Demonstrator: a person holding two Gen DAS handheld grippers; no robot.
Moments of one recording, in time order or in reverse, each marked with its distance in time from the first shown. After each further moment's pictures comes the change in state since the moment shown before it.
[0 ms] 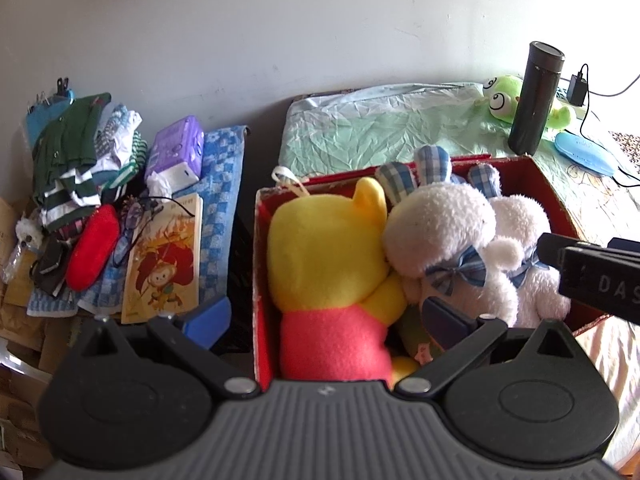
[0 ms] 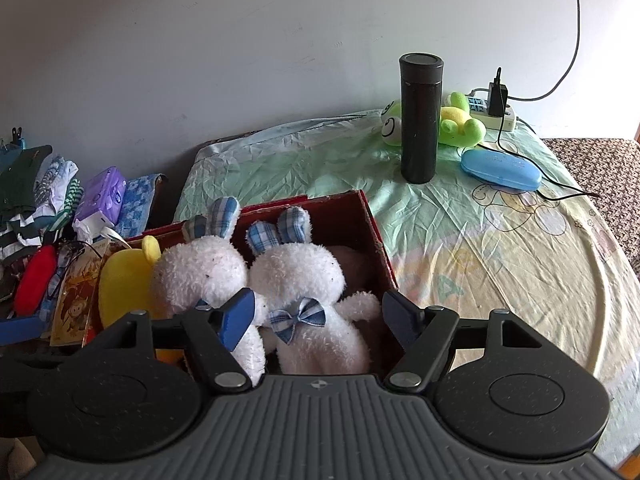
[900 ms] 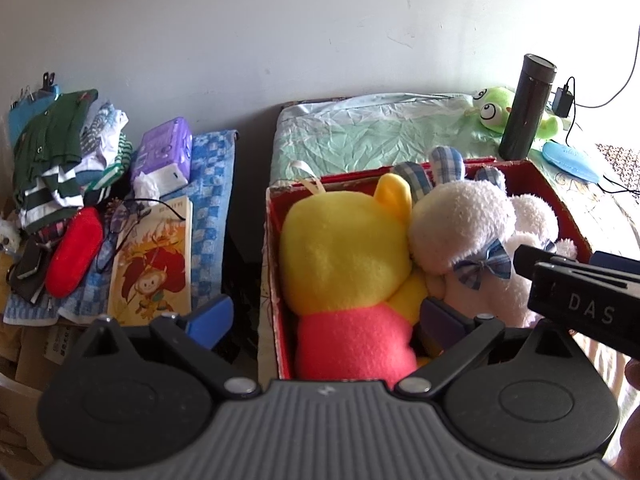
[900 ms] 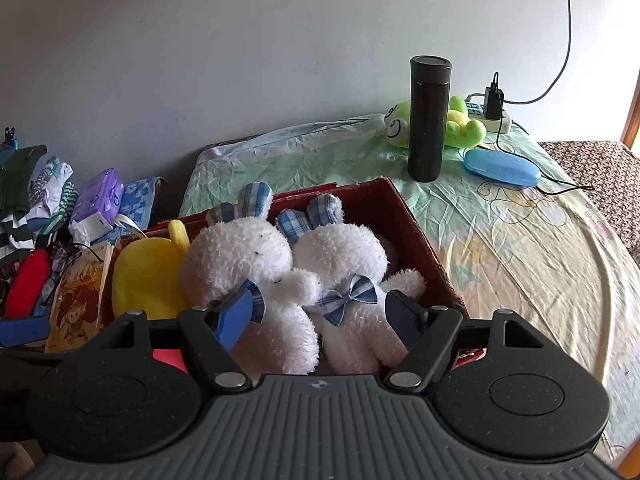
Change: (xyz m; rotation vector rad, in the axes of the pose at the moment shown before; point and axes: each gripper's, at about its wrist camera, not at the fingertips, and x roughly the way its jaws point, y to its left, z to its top) left arm 0.011 0.034 -0.013 -0.012 -0.050 -0.095; right arm 0.002 0.036 -0.019 0.023 -0.054 -0.060
